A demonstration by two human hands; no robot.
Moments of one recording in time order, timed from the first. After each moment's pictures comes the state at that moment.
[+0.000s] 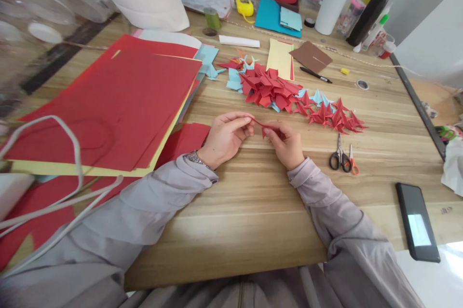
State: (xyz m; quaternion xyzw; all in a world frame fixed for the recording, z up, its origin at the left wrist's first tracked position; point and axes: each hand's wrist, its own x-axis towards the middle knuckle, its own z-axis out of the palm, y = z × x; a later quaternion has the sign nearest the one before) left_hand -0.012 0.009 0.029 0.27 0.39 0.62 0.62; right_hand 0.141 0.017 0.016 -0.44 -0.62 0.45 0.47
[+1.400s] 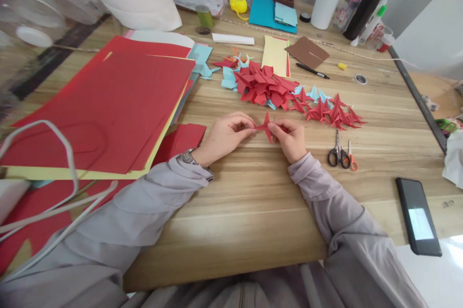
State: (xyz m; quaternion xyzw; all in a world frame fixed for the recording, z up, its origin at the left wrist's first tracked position) left_hand -0.024 0.011 0.021 0.62 0.49 0.48 0.37; right_hand 0.151 0.024 0.024 -0.45 -0.57 0.48 0.49
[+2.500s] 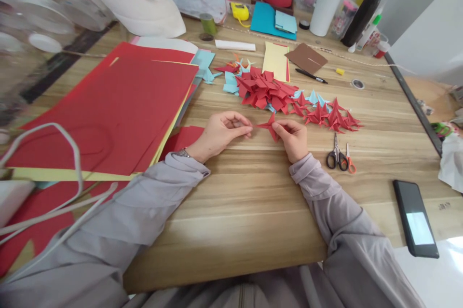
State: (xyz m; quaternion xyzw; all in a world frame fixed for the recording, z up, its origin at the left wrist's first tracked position) left_hand -0.035 0.018 0.021 0.51 0.47 0.50 0.52; right_hand 0.154 0.034 0.014 -0.42 -0.50 0.53 0.54
